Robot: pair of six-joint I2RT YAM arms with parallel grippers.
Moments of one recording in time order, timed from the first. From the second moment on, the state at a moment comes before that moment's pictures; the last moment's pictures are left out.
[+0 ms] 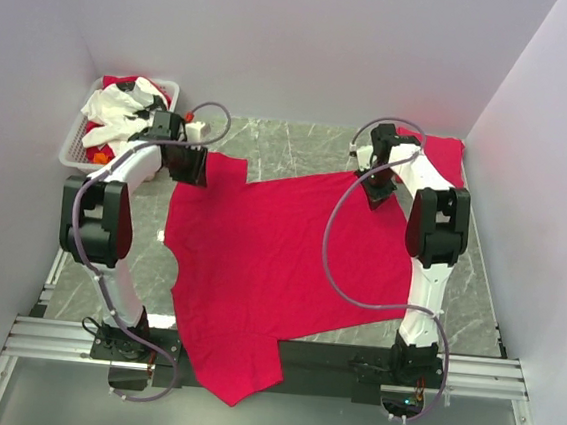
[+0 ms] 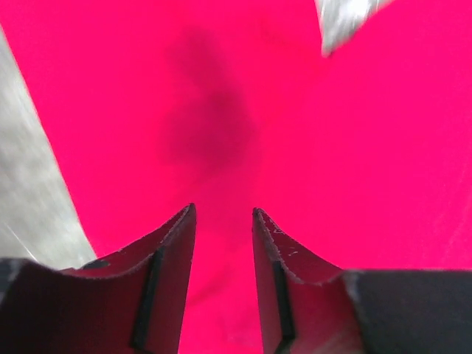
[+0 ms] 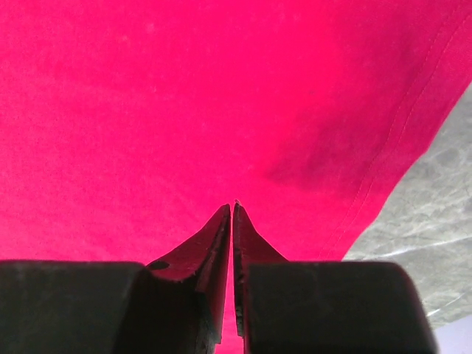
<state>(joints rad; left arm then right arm) -0.05 1.86 1.41 -0.56 0.35 0.08 0.15 2.17 1.81 -1.02 -0.05 -0.37</state>
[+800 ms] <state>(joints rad) -0.04 2.28 1.85 -0.67 0.19 0.06 0.15 2.20 1.74 -1.03 -0.09 -0.37</state>
